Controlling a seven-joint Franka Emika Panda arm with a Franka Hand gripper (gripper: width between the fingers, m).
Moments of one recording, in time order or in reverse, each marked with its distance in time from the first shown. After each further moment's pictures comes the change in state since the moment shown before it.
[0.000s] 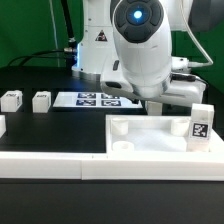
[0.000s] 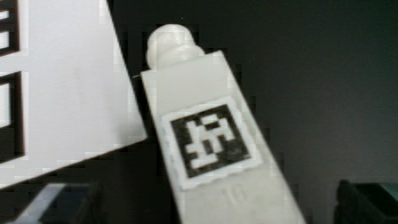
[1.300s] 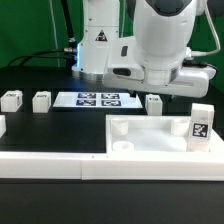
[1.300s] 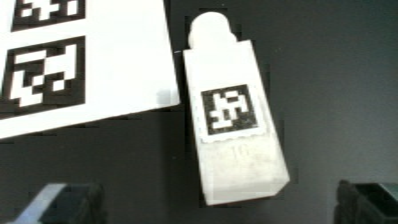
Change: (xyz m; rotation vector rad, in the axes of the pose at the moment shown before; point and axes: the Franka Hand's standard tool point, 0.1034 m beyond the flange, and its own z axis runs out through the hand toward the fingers) arm -0.001 0.009 -0.026 -0.017 0.065 0.050
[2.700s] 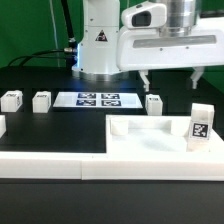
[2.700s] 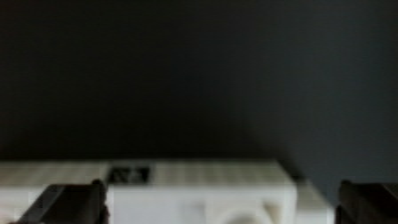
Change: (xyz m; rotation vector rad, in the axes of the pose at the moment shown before) arm 0.005 -0.019 -0.054 -0.013 0.637 -0.315
